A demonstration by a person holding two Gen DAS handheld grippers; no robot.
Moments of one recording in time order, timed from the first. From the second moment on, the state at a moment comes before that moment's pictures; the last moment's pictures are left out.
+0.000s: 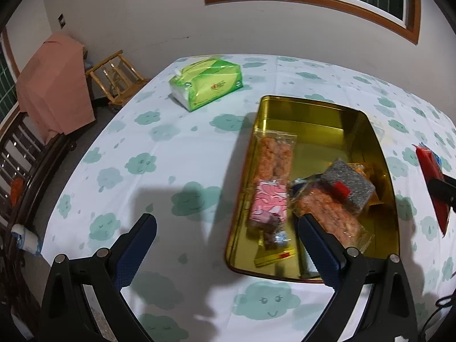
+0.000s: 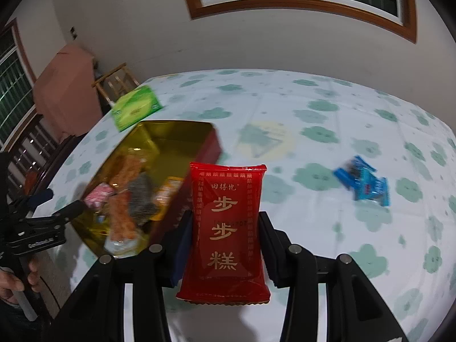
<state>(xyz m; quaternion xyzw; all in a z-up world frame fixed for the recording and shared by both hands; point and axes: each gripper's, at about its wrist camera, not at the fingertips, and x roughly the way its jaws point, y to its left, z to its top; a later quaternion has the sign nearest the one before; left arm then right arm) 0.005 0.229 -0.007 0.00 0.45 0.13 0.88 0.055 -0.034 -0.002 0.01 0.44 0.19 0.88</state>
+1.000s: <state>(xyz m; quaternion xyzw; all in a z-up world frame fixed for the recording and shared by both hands) -0.011 0.280 -0.015 -0.05 0.46 0.17 0.87 0.068 0.087 -0.025 -0.07 0.45 0.27 0.85</state>
